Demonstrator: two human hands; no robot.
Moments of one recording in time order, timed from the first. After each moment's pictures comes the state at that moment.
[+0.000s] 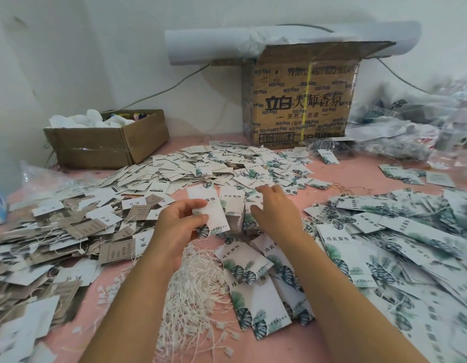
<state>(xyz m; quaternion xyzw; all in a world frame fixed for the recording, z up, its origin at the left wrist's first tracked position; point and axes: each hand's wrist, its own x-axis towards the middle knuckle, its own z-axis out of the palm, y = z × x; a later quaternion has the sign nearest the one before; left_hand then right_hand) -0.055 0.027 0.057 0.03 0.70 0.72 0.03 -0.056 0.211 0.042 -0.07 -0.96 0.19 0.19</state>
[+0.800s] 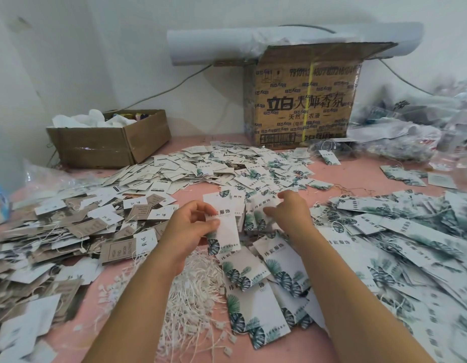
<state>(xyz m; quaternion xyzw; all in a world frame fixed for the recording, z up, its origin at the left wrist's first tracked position) -0.054 0.031 0.052 0.08 0.74 0.67 0.06 -0.059 0.231 0.044 -0.19 -0.88 0.41 0.15</state>
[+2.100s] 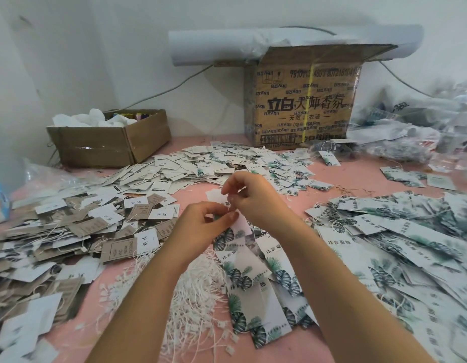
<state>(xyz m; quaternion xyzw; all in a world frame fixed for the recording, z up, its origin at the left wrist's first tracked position) -0.041 0.039 0.065 0.19 0.79 0.59 0.01 -0.035 0.173 0.096 0.09 -0.87 0.46 0.15</state>
